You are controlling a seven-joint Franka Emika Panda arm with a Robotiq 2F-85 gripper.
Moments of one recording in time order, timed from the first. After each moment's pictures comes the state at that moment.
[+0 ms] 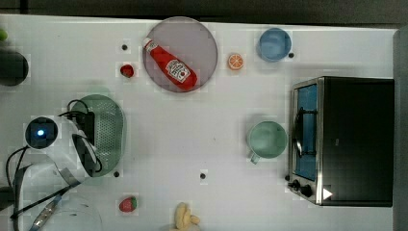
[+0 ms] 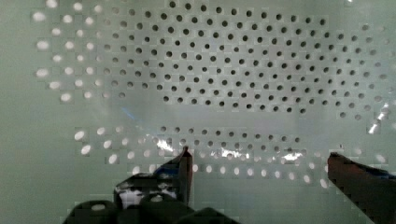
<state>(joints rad) 0.57 0.64 0.13 -1.99 0.14 1.09 1.29</state>
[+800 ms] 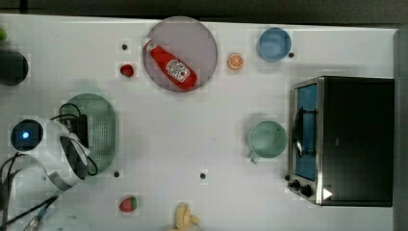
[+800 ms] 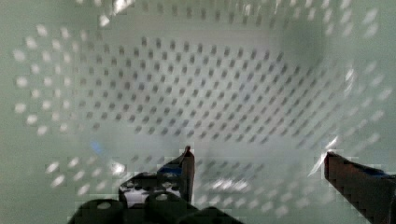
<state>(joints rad) 0.65 0.60 0.07 -1.98 0.13 0.96 1.25</state>
